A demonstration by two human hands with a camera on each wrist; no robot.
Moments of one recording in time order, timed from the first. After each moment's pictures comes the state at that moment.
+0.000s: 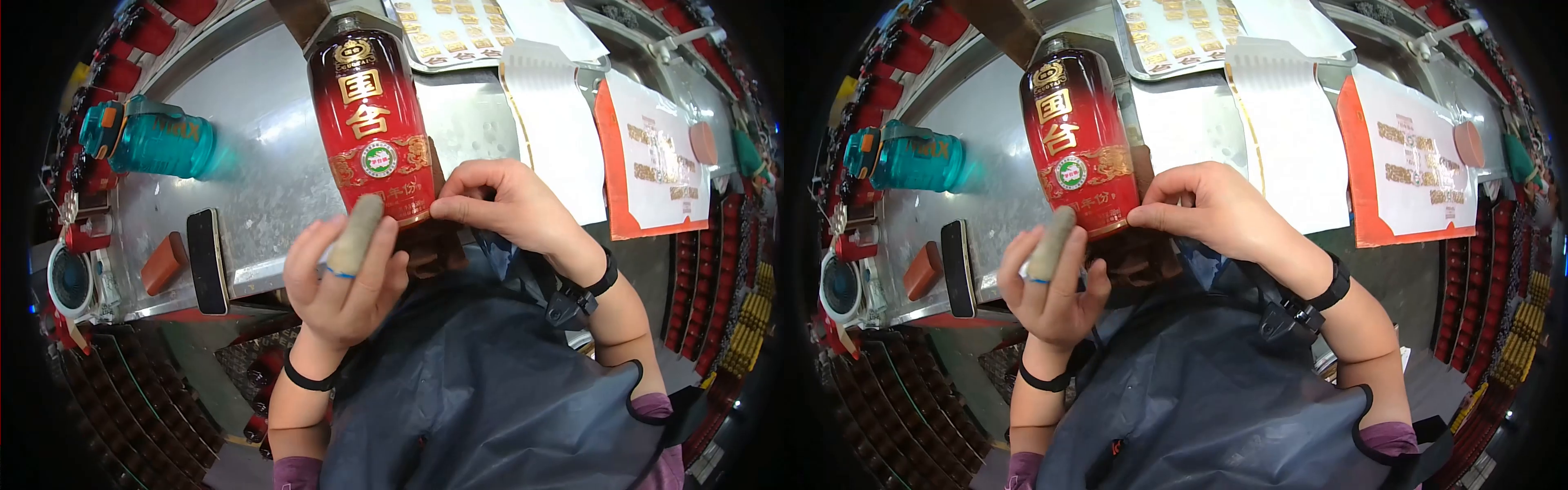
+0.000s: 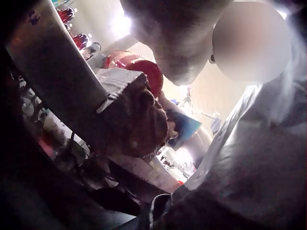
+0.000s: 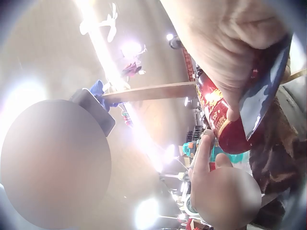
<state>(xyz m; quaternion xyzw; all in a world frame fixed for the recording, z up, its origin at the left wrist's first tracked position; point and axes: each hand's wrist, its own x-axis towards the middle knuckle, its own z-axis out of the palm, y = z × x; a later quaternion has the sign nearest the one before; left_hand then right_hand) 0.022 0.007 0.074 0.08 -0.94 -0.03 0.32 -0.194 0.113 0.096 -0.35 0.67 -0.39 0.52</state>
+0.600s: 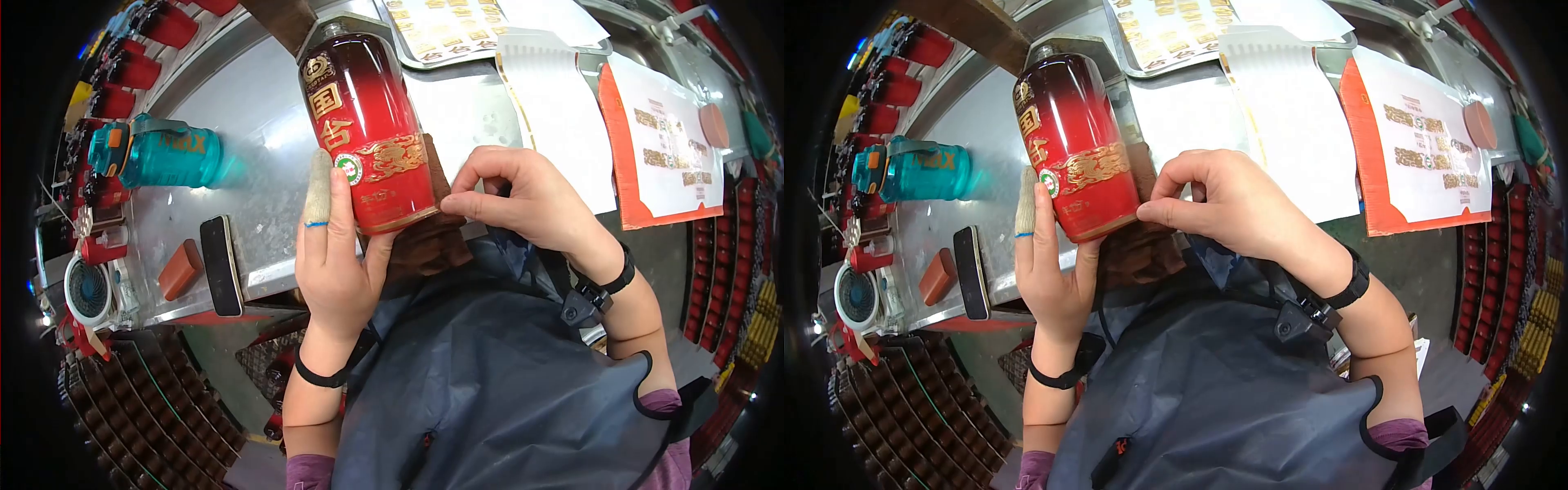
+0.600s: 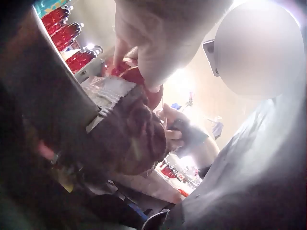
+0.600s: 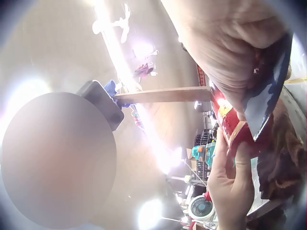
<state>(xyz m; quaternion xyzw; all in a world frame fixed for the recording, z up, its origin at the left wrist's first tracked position) 0.007 -0.002 0.067 0.21 -0.92 -0.16 0.30 -0.197 0.122 0.103 -0.38 0.69 -0.43 0.44</state>
